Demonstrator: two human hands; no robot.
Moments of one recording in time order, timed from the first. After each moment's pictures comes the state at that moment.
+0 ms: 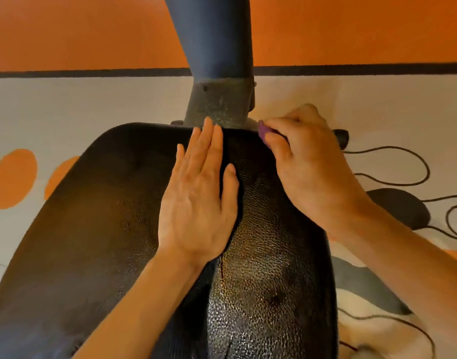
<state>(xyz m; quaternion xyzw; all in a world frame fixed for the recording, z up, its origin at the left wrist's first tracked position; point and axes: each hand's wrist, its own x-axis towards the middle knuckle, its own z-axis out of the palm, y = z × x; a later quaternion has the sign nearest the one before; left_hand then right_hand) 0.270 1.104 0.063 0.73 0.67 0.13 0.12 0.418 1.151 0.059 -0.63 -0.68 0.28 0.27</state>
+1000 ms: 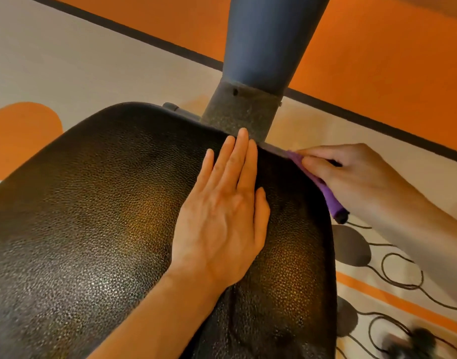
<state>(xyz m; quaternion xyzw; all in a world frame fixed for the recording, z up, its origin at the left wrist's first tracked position) 0.270 1.107 0.062 0.73 0.67 0.11 0.12 0.427 1.188 0.106 -0.61 -0.64 0.45 0.06</state>
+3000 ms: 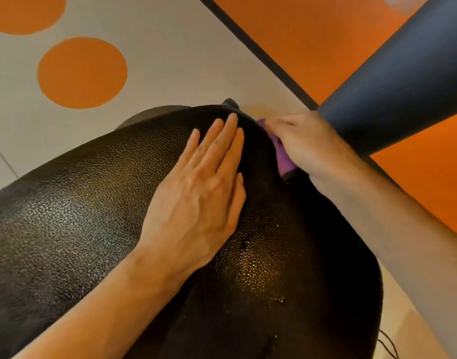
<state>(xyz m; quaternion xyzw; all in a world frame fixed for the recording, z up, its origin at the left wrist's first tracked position) 0.179 1.108 0.064 0.60 0.78 0.15 0.08 0.261 1.257 0.084 -0.53 -0.73 0.44 0.00</state>
